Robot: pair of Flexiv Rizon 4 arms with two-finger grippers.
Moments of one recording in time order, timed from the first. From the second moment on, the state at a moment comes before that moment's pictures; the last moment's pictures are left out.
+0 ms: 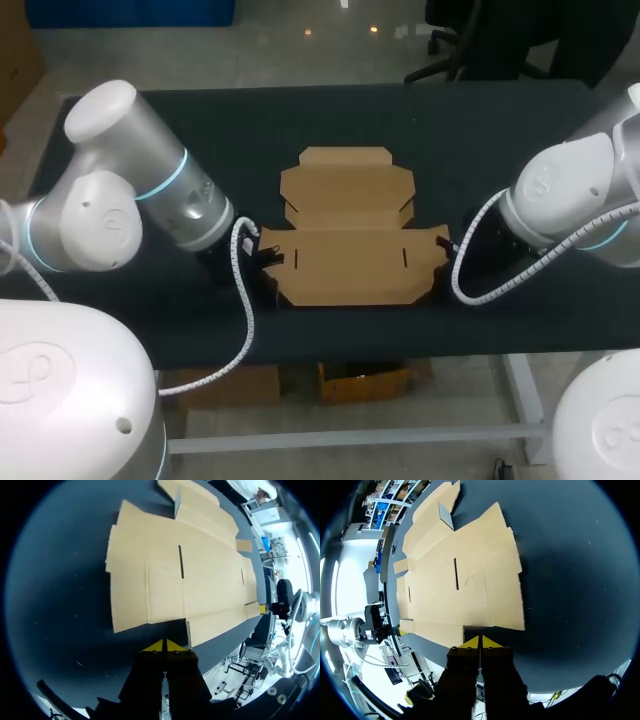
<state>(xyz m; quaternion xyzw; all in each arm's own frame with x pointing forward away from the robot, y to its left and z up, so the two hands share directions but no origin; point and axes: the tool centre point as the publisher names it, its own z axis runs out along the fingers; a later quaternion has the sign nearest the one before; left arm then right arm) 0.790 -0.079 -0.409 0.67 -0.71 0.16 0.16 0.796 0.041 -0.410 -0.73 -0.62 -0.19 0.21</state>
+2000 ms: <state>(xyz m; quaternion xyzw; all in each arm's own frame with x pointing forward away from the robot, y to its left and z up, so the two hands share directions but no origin) 0.796 -0.112 -0.389 0.65 -0.74 0.15 0.11 0.811 0.069 -0.407 -0.71 -0.65 -0.17 0.21</state>
